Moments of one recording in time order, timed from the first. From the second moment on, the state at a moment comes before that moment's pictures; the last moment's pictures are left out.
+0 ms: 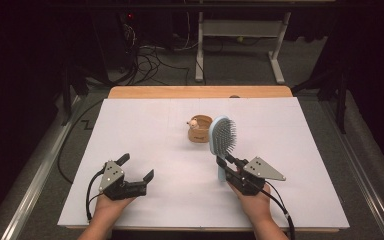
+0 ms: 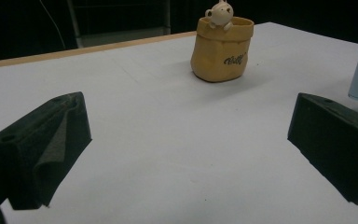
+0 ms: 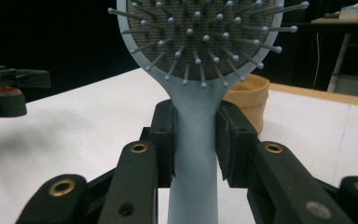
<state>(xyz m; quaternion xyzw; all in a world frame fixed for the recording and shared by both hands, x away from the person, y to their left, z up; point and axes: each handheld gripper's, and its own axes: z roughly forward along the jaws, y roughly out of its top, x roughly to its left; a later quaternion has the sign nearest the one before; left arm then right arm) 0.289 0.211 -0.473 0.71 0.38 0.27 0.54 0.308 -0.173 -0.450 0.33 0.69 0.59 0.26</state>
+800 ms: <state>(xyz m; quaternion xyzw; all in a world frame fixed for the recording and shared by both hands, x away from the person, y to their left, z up) 0.287 0.211 -0.472 0.71 0.36 0.26 0.54 0.367 -0.169 -0.424 0.35 0.65 0.61 0.29</state>
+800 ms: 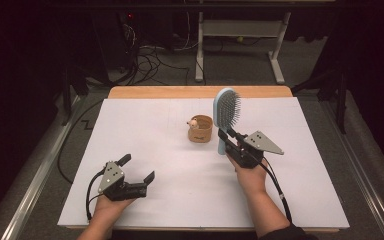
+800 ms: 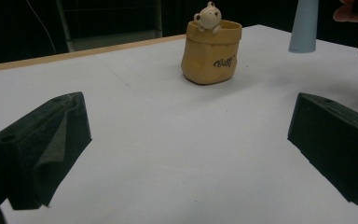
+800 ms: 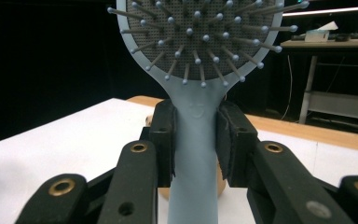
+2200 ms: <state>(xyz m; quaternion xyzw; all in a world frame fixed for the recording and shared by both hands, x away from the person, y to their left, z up) 0.284 0.212 -0.473 0.71 0.36 0.25 0.55 0.455 -0.110 -0.390 0.35 0.64 0.60 0.31</state>
